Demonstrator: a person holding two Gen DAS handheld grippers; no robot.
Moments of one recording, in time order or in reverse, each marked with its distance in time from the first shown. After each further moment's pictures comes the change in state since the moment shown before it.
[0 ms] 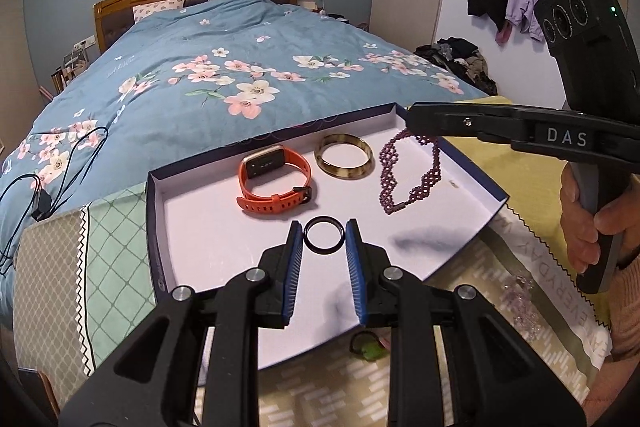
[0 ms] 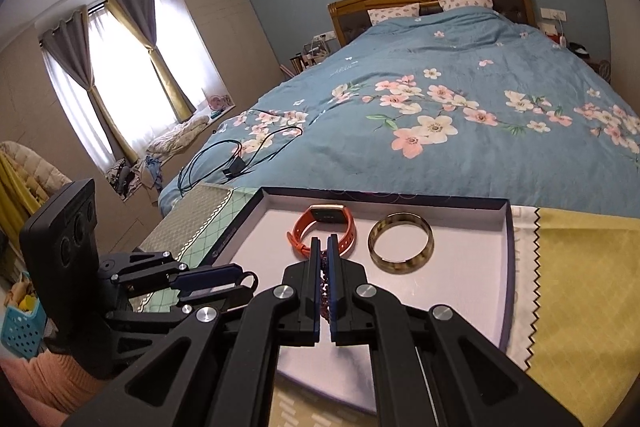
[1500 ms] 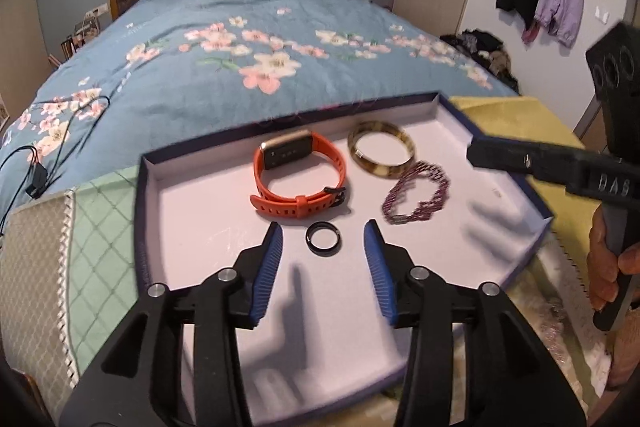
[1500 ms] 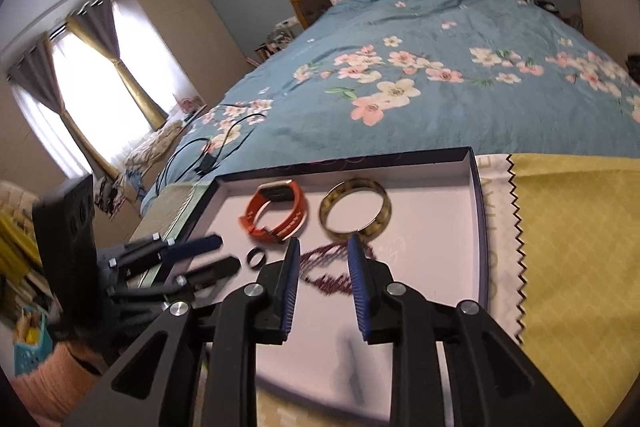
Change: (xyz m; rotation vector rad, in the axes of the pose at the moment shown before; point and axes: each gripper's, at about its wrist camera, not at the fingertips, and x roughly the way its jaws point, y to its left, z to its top) left arm 0.046 0.022 0.011 -0.079 0.063 0.032; right arm 0.004 -0.031 -0.019 0.109 0.050 -0.052
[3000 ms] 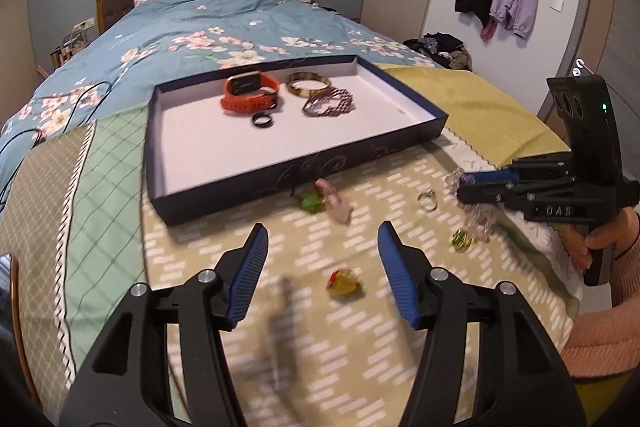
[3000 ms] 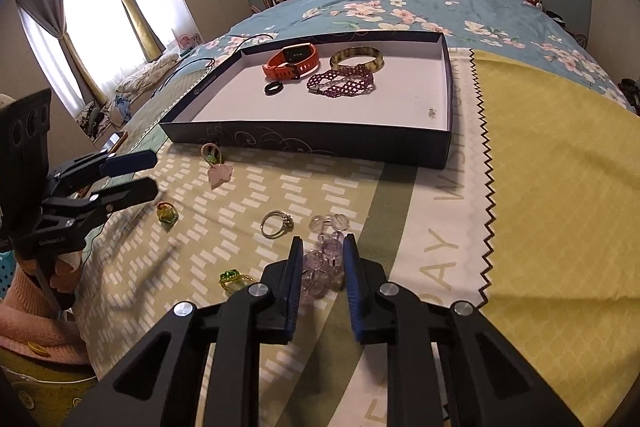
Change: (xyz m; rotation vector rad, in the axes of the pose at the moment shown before) left arm -0.097 -0.041 -0.119 0.055 -0.050 -0.095; right arm -0.057 0.016 -0.126 -0.135 0.149 -0.103
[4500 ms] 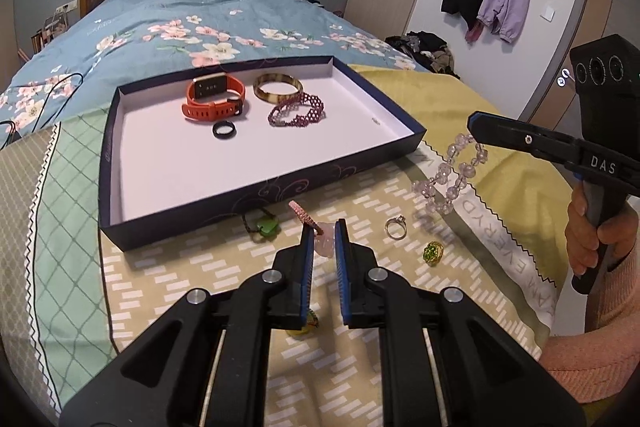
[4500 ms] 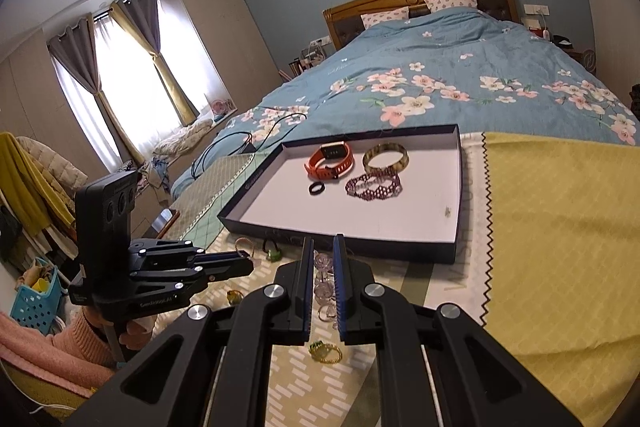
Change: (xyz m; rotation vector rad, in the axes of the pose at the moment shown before) left arm 0.017 -0.006 0.024 -0.044 0.033 -0.086; right arm -0.055 -0.001 0.043 0.049 -0.239 0.146
